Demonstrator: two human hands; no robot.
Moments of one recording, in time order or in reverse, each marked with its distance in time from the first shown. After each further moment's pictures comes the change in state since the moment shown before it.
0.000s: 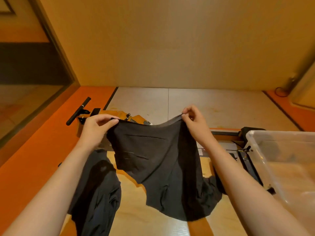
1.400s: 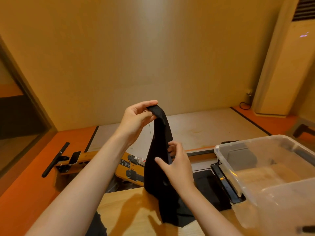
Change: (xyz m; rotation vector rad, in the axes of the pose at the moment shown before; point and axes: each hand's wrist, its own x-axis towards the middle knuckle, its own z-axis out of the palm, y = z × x) left_hand 0.012 0.200 0.099 -0.679 -0.389 0.110; right_hand -0.089 -0.040 -0.008 -0.240 0.332 0.031
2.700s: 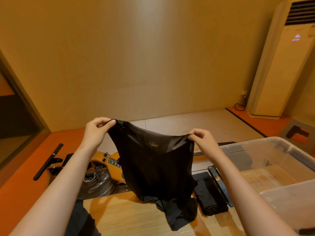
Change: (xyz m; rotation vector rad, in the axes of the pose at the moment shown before) left_hand 0.019 -0.045 -0.115 0.470 0.313 0.052; right_hand 0.090 0.034 -0.086 0.215 -0.224 0.058
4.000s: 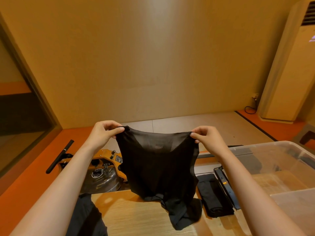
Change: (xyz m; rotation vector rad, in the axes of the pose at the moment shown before) left_hand -0.013 -0.002 -0.021 0.132 -0.178 0.013; right_hand 0.010 -0.005 0.001 -0.108 0.068 0.004
